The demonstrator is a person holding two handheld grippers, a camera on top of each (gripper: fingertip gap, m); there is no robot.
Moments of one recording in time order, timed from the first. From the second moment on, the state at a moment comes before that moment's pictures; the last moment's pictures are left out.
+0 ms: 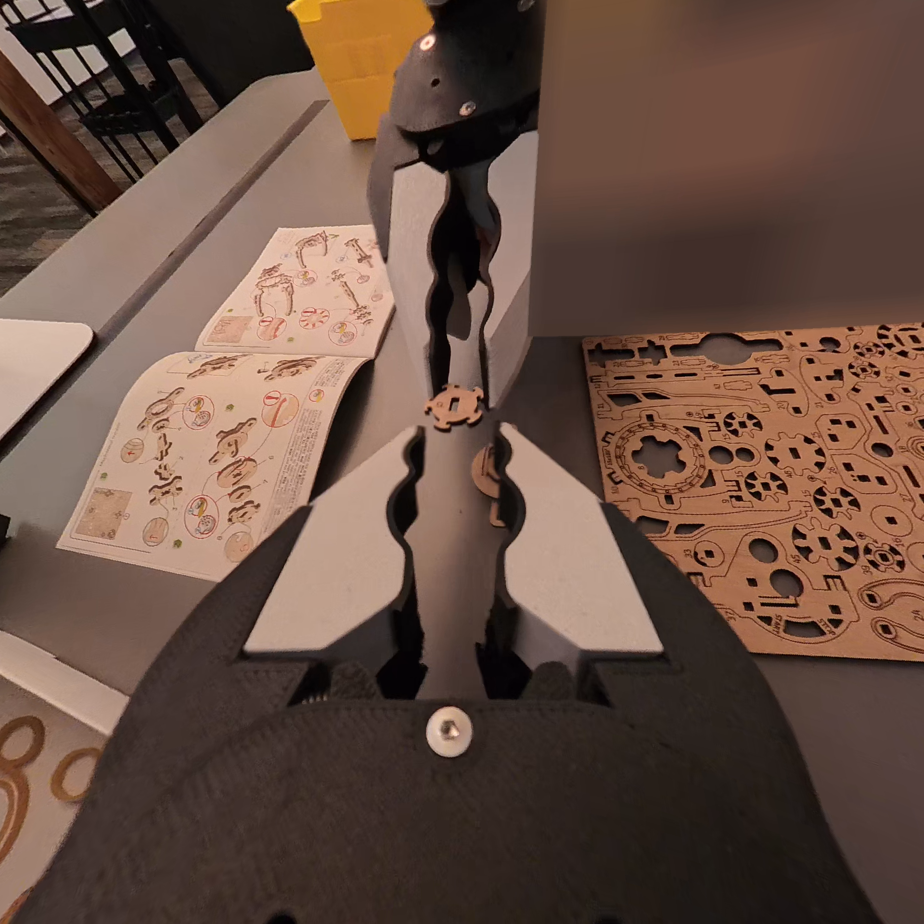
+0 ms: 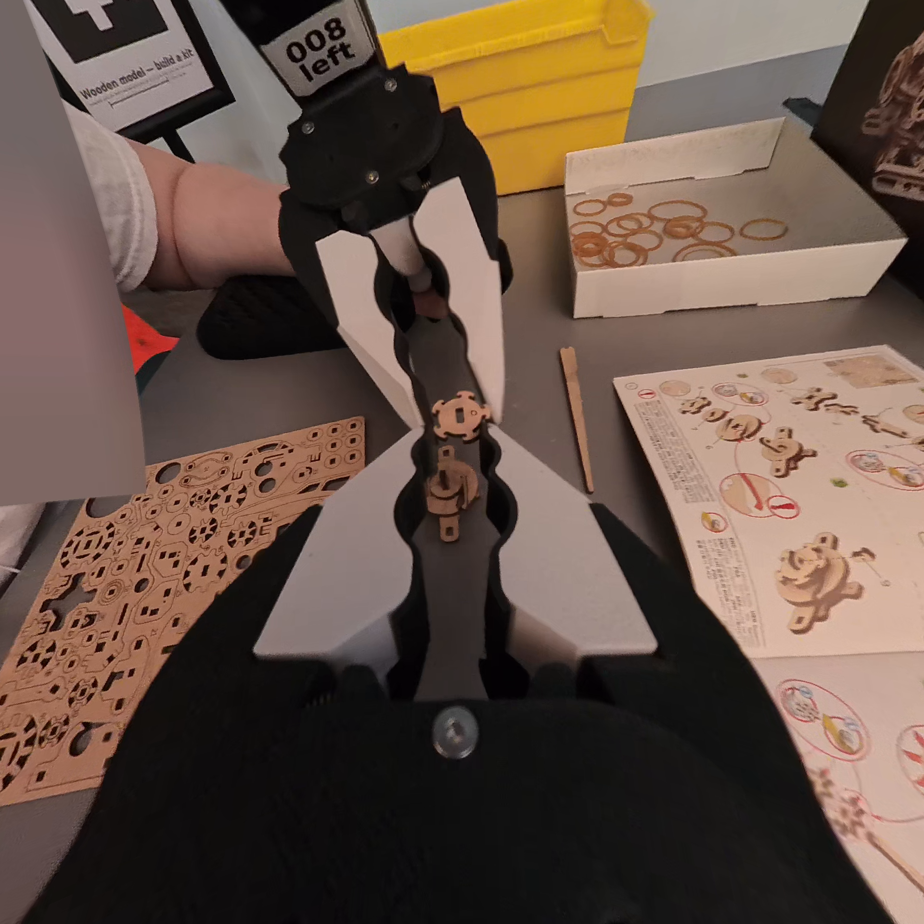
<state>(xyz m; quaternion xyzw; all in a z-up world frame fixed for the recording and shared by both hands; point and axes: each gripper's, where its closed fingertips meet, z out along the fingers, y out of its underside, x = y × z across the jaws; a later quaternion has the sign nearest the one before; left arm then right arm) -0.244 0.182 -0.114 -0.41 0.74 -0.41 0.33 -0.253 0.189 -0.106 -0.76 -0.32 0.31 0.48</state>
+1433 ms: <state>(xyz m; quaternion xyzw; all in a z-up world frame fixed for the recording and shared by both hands) -0.245 0.221 -0.160 -0.49 0.76 -0.30 0.29 -0.159 0.219 -0.057 -0.72 -0.17 0.23 0.63</state>
